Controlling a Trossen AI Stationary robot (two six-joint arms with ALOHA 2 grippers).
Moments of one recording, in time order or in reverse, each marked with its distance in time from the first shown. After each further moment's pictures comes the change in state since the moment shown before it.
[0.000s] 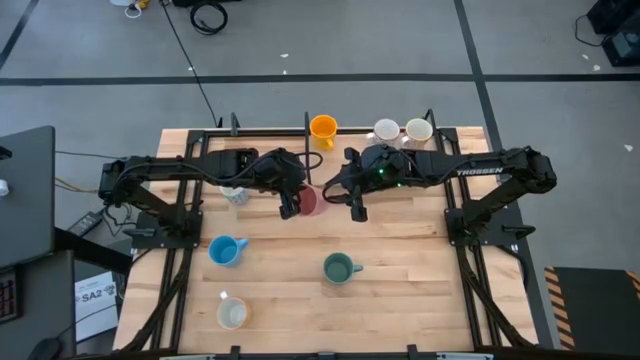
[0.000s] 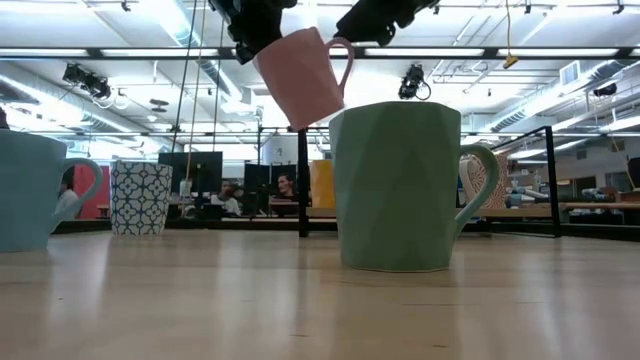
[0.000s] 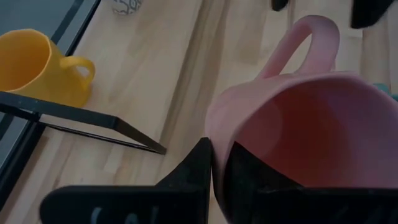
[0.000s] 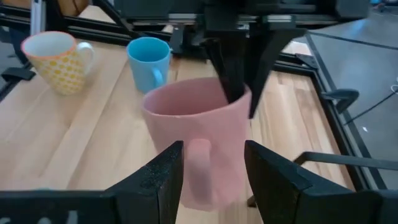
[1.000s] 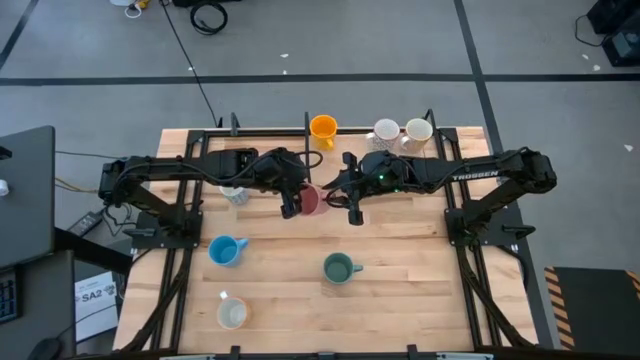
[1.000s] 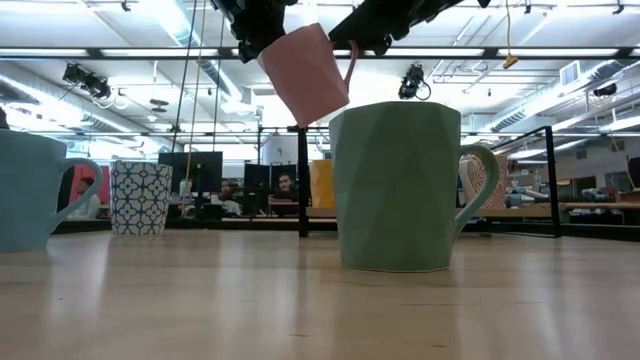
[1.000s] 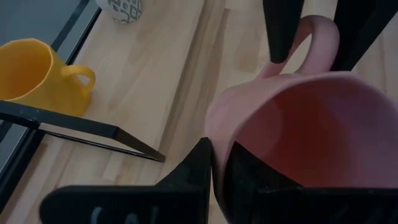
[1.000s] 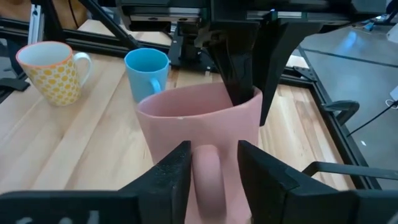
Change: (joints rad) left arm 0.000 0.000 0.000 0.028 0.000 0.000; right arm 0.004 0.001 -0.114 0.193 0.007 0.000
